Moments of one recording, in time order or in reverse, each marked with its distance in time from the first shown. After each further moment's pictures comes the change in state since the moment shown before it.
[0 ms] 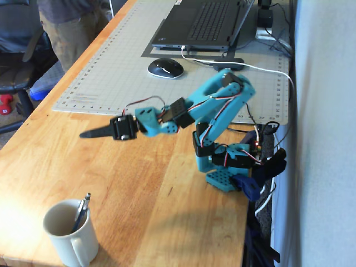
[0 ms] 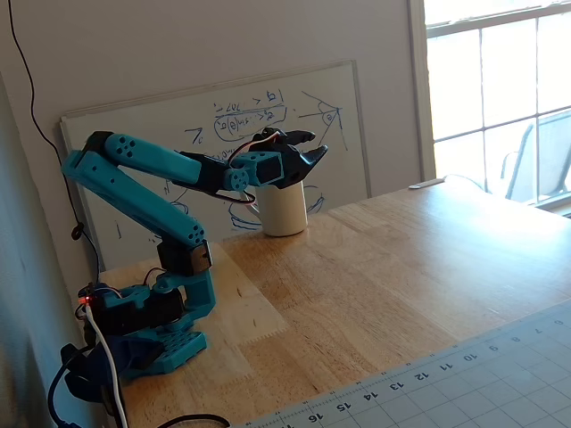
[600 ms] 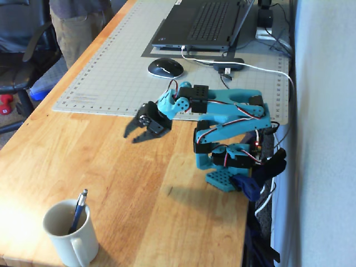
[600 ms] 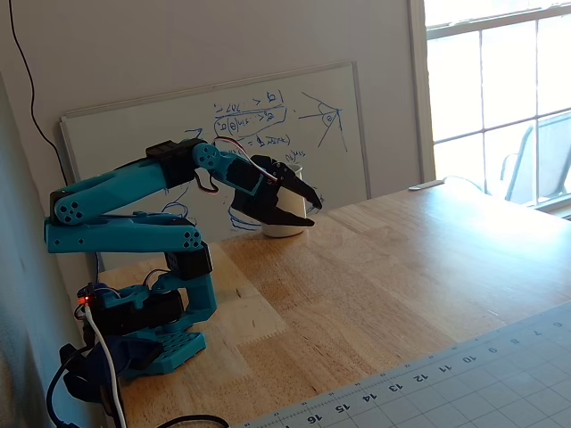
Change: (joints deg) arm 12.7 30.4 -3.1 73.3 42.8
